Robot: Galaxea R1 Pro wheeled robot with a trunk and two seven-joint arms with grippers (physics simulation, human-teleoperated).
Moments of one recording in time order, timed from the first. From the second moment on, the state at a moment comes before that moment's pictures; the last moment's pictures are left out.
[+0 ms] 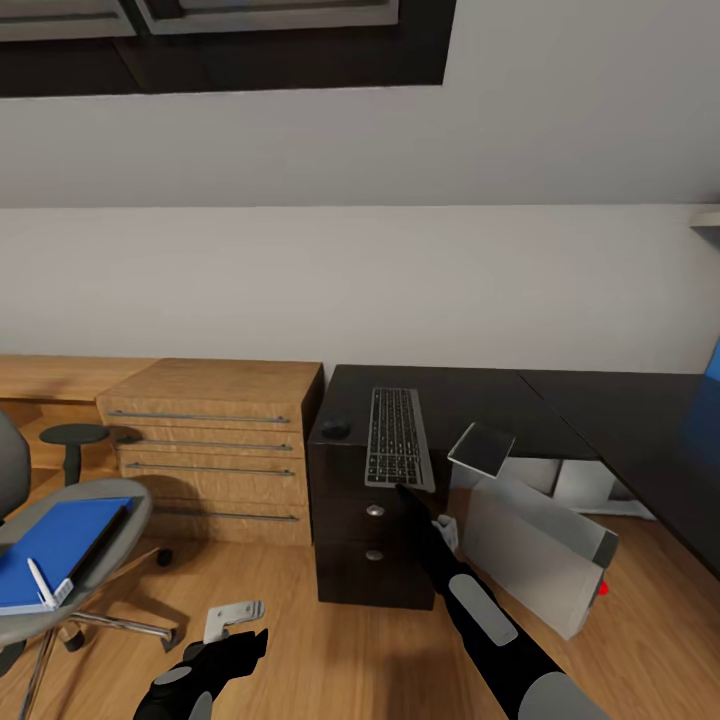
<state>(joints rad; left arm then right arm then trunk) -0.04 -0.03 -0.08 -1.38 0.22 0.60 0.23 -0.53 0.05 0.35 -0.71 -1.53 0.00 0.30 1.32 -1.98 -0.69</state>
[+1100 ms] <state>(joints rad) -0.04 -0.03 -0.08 -1.38 0.22 0.60 0.23 -0.53 0.04 0.34 -0.71 -1.53 -0.03 0.30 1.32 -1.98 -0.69</state>
